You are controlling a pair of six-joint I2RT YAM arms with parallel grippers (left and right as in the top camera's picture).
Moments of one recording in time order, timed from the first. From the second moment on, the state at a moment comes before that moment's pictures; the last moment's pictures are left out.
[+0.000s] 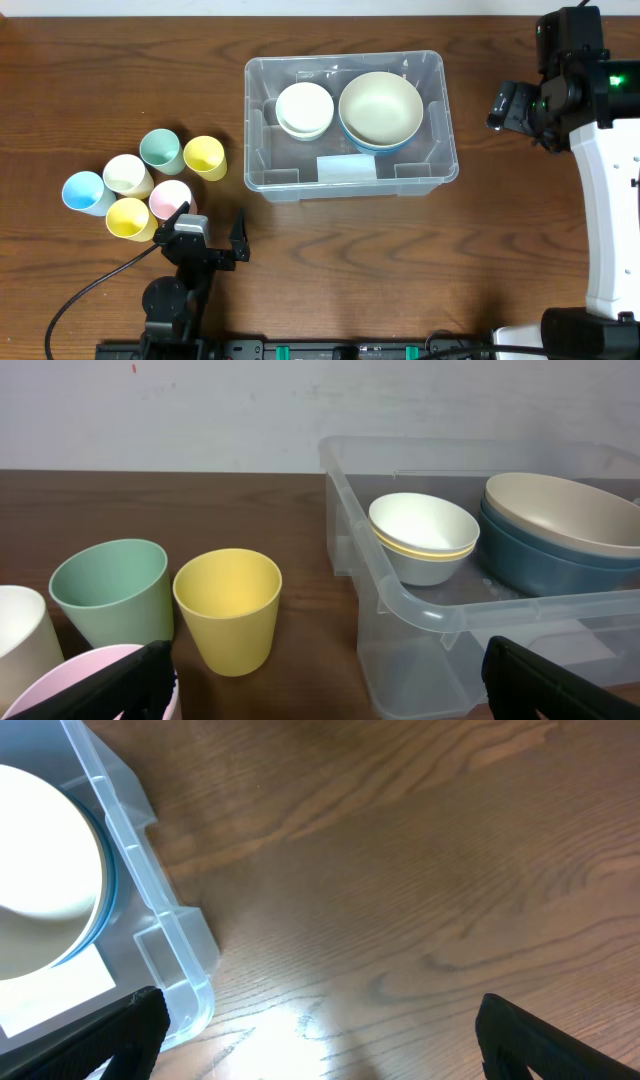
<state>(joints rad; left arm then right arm) -0.09 0.01 0.06 -0.19 0.07 -0.08 0.05 1.61 1.84 -1.45 0.25 0.41</state>
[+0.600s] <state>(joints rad) -0.09 0.01 0.06 -0.19 0.07 -0.08 0.05 1.61 1.84 -1.45 0.25 0.41</state>
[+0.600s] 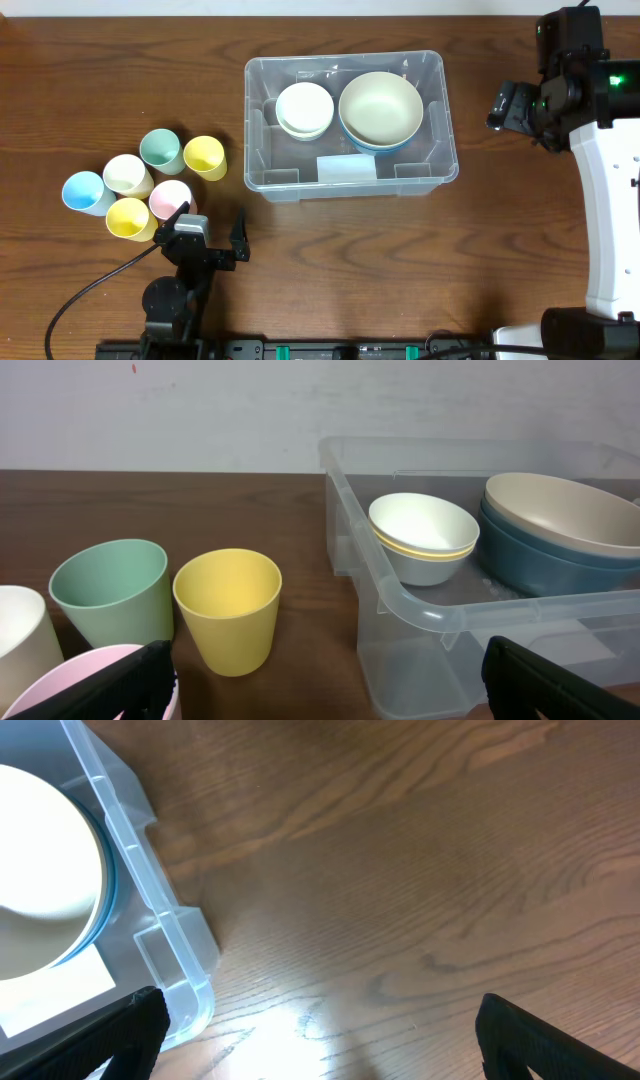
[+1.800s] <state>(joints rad) -0.08 1.23 1.33 -1.12 0.13 -0.07 0.05 1.61 1.84 -1.45 0.26 0.41</state>
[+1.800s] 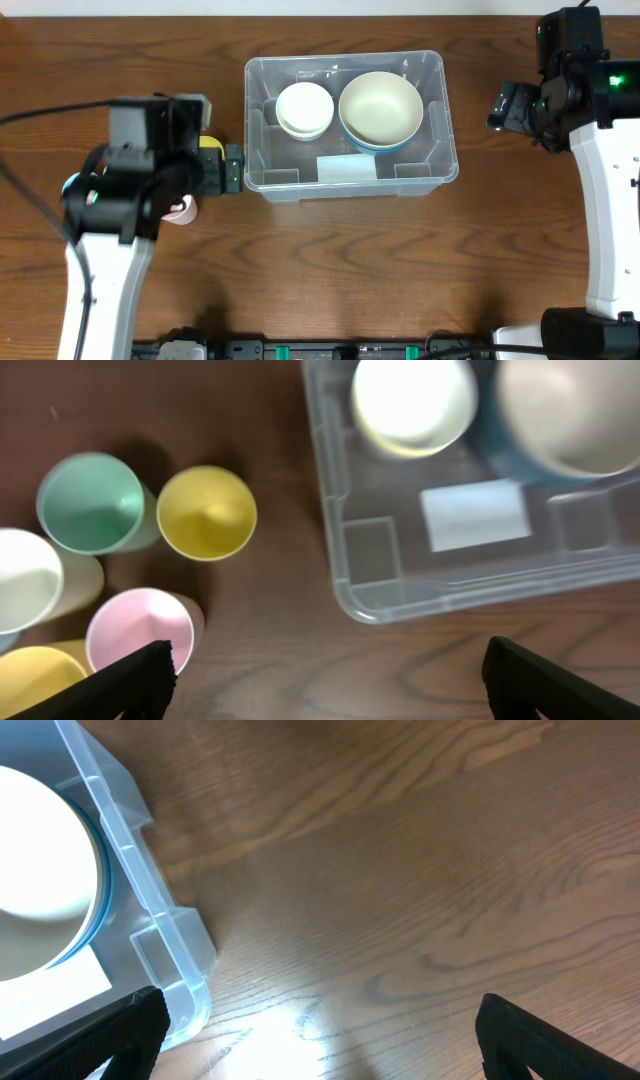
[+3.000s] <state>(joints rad) 0.06 1.74 1.33 -0.99 0.08 -0.41 0.05 1.61 1.84 -1.45 0.26 0.41</state>
